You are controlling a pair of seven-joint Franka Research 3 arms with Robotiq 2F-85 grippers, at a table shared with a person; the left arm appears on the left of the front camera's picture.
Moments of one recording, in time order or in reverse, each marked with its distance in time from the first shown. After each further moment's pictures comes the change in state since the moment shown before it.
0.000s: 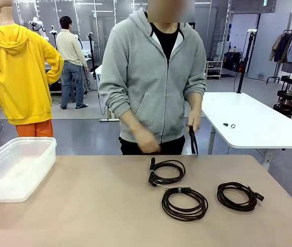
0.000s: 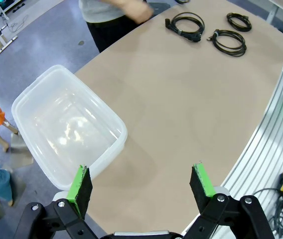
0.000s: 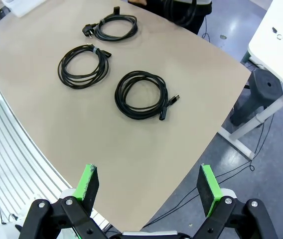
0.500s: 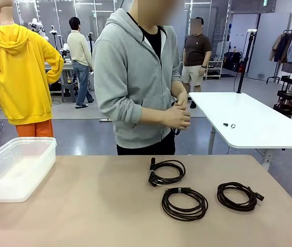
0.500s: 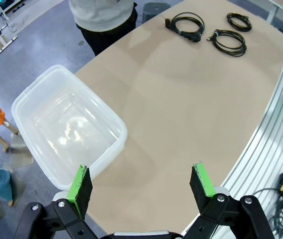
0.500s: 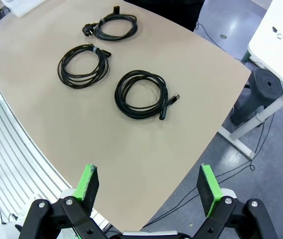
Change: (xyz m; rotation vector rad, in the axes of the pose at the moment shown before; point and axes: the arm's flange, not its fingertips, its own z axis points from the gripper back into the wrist) left arm 0.000 0.000 0.000 0.000 0.000 0.000; right arm -0.001 0.000 -0.001 0.001 0.002 -0.002
